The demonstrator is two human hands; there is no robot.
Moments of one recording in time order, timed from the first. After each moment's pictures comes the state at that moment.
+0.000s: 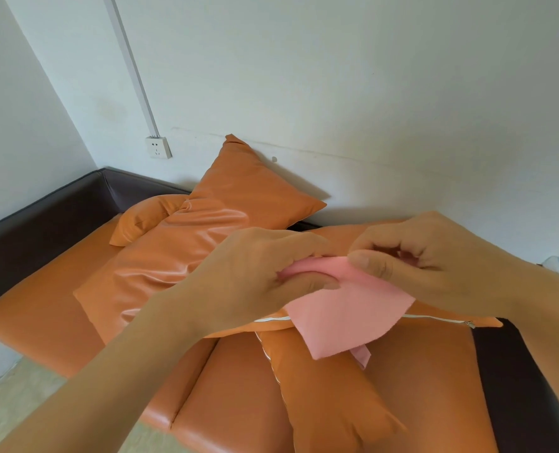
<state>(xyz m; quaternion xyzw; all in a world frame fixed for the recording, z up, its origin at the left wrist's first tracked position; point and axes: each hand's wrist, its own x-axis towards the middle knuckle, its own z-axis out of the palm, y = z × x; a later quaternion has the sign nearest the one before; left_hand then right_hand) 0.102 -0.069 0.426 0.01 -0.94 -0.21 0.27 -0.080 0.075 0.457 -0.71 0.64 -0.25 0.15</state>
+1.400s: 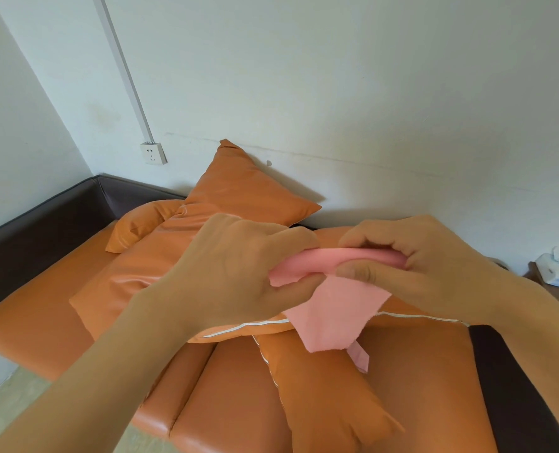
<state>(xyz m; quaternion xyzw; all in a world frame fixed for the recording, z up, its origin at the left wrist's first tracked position) 0.104 -0.068 0.440 0.07 -0.96 -0.08 0.25 -0.077 0.078 0.452 -0.69 0.63 -0.33 0.14</state>
